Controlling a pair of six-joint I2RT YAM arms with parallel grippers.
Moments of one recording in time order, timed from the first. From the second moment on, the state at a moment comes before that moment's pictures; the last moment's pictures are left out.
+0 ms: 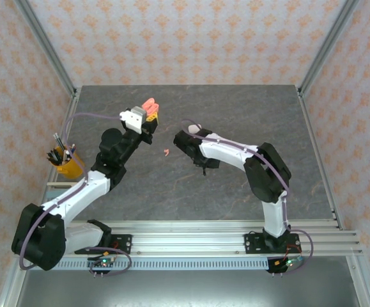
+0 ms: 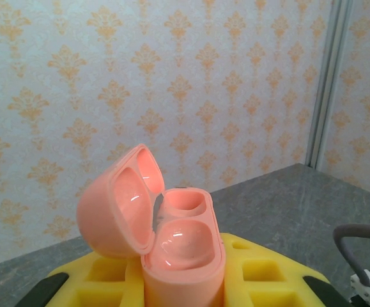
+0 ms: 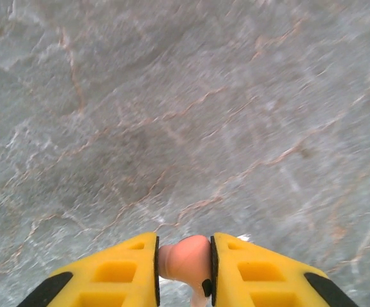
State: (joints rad) left arm -0.35 1.18 0.66 0.60 0.08 0.02; right arm 0.80 1.98 1.50 -1.11 0.50 1.02
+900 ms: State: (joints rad) left arm -0.30 1.19 0.66 0.65 0.08 -0.04; right arm 0.99 2.57 2.12 -1.70 0.78 1.08
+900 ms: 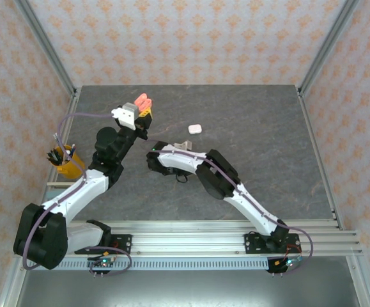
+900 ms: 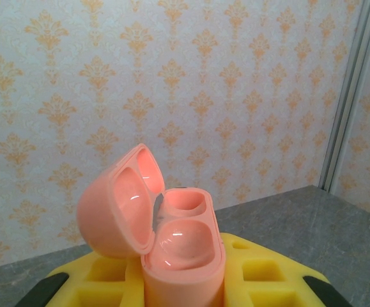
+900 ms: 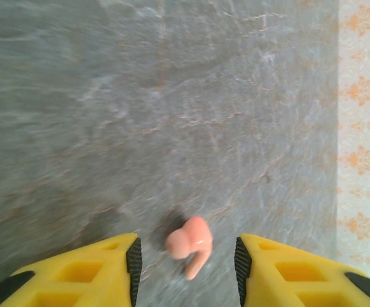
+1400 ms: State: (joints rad) left arm -0.29 1.14 0.66 0.64 0.08 -0.04; right arm 0.96 2.16 1.77 -1.43 0.65 1.05
